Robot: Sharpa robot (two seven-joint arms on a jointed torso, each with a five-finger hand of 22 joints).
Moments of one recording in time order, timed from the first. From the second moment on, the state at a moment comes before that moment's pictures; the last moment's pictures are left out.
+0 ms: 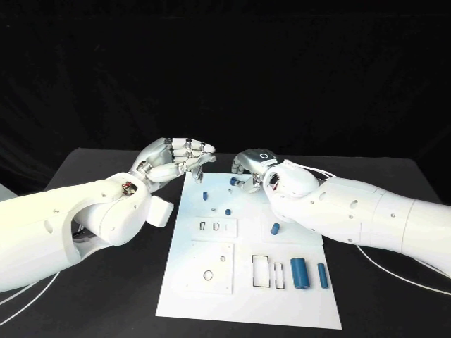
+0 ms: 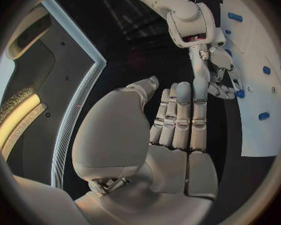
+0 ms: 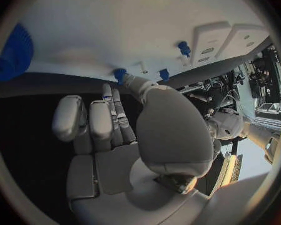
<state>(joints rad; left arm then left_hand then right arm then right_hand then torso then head) 1.25 -0.95 -0.02 1.70 -0.19 -0.29 0.41 1.43 -0.21 0.47 0.19 0.09 0.86 0.18 0.33 0.37 1.10 0.12 0.19 0.19 1.09 0.05 0.94 0.82 0.17 0.96 0.15 1.04 0.61 1.30 -0.37 -0.17 1.09 -1.60 -0.41 -0.23 1.31 -0.24 0.53 0.12 0.08 0.91 0.17 0.19 0.40 1.07 0.11 0.07 0.09 1.45 0.02 1.23 1.01 0.09 1.31 0.12 1.25 1.14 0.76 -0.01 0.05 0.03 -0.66</state>
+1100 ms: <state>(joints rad) 1.25 -0.95 -0.02 1.66 -0.18 -0.28 0.40 1.43 -0.21 0.47 0.19 0.09 0.85 0.19 0.33 0.37 1.09 0.12 0.19 0.19 1.09 0.05 0.94 0.81 0.17 0.94 0.15 1.04 0.60 1.32 -0.75 -0.15 1.33 -1.38 -0.48 -0.12 1.46 -0.21 0.18 0.29 0.24 0.84 0.16 0.18 0.43 1.37 0.07 1.35 1.25 1.47 -0.01 1.46 1.30 0.05 1.46 0.10 1.45 1.31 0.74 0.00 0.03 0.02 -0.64</state>
